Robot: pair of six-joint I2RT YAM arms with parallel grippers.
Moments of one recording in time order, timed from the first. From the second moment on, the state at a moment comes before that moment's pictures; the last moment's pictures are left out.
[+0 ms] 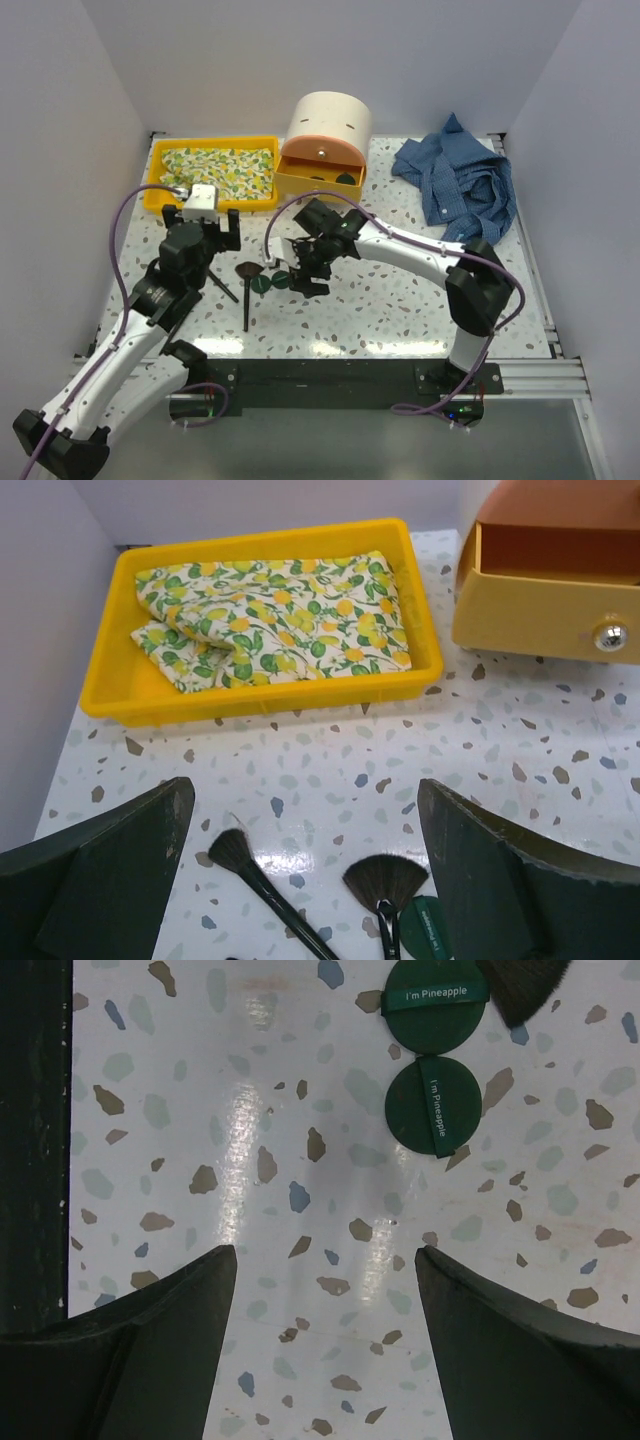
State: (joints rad) left arm -0.48 0.72 0.73 -0.28 -0.49 -0.05; right arm 0.91 1.79 1.41 -0.72 -0.45 -0.71
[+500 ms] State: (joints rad) left arm -0.48 0.61 0.70 -0.25 -0.58 -0.04; right arm 0.96 1.91 1.48 -0.63 -0.33 -0.53
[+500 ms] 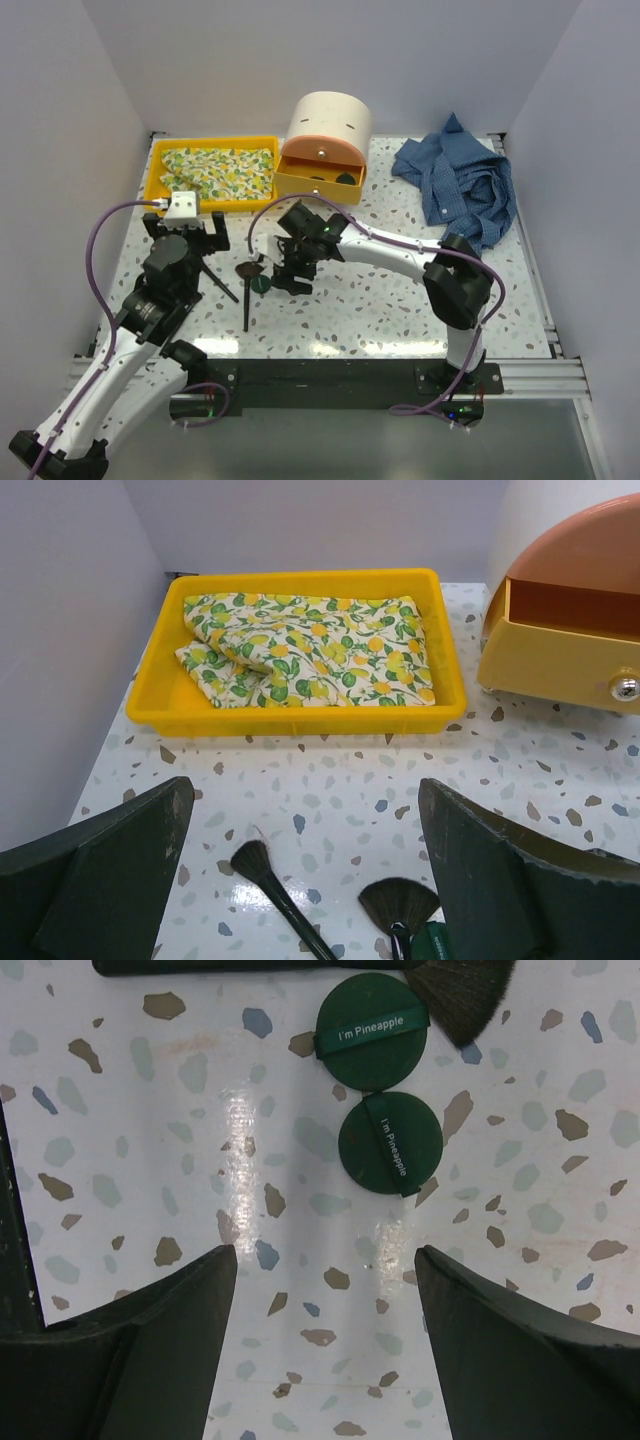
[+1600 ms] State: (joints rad) left arm -0.47 0.61 0.70 -0.25 -0.58 -0.04; right arm 0.96 2.04 1.53 -0.47 -0.28 -0.20
